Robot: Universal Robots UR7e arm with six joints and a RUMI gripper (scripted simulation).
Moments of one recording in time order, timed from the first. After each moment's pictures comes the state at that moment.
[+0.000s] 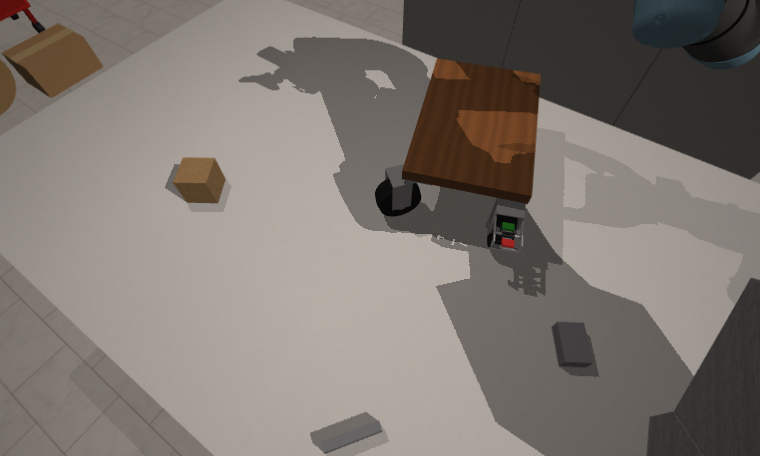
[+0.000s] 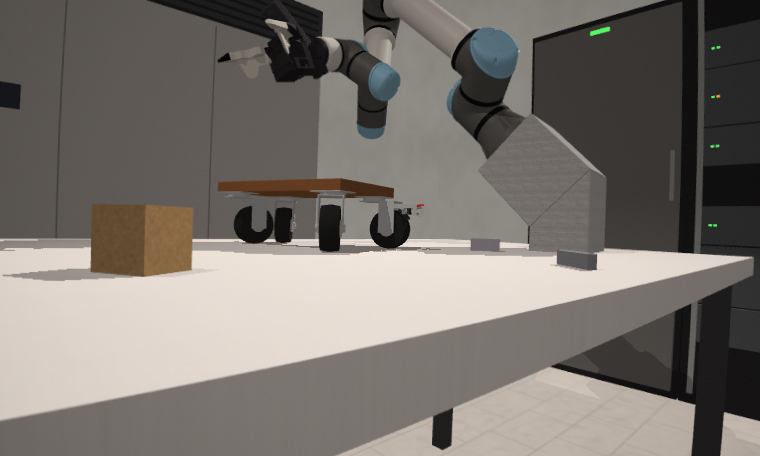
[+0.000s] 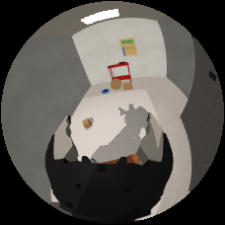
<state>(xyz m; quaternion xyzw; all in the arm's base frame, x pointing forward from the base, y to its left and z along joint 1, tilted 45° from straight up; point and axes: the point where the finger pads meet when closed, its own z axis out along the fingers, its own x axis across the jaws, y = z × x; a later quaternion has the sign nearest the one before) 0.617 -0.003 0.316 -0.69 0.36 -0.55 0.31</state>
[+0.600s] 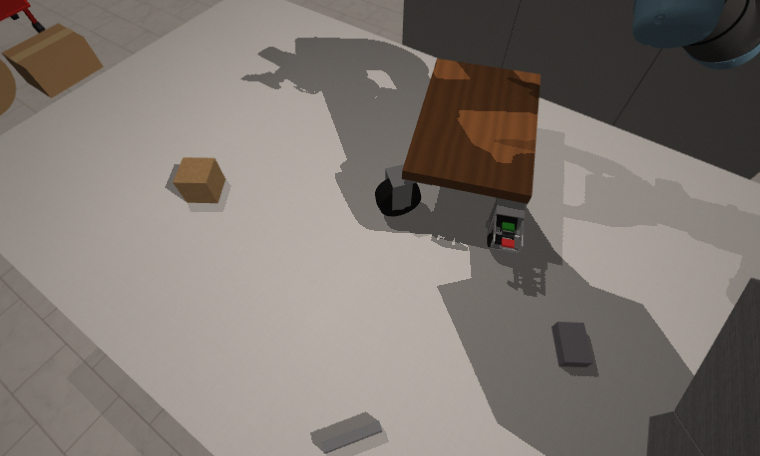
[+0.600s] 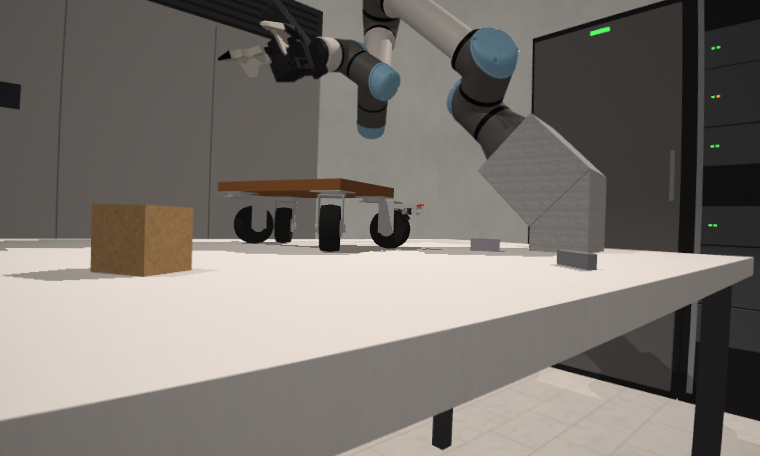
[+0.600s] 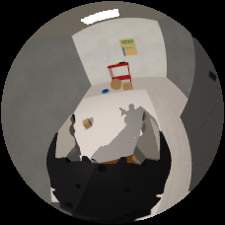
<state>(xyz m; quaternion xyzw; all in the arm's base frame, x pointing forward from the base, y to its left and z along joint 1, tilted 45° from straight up) 0.617 -0.003 0.316 -0.69 0.36 -0.55 0.31</state>
